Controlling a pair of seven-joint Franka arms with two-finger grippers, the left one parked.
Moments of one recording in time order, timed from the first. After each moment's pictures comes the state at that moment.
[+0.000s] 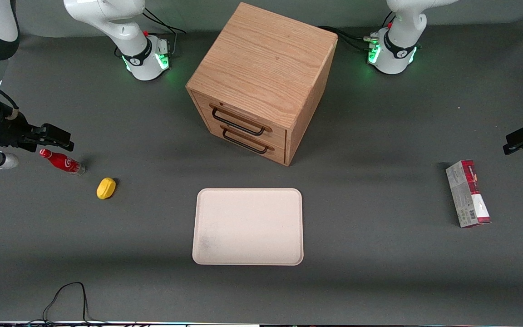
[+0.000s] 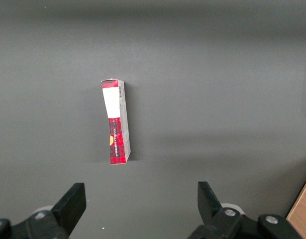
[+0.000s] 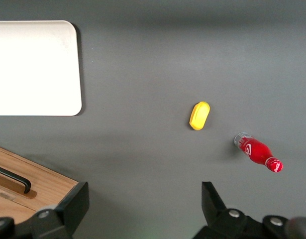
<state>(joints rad) 0.08 0.11 -0.04 -1.49 0.02 1.54 0.08</state>
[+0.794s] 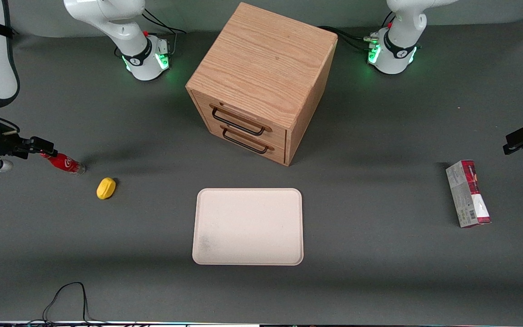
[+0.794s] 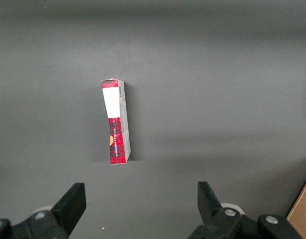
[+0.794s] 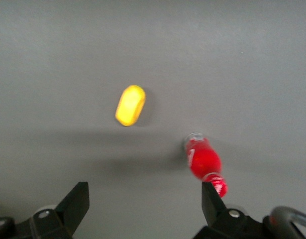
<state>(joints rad) 0.05 -0.01 -0.36 -2.09 0.01 2.05 -0.34</state>
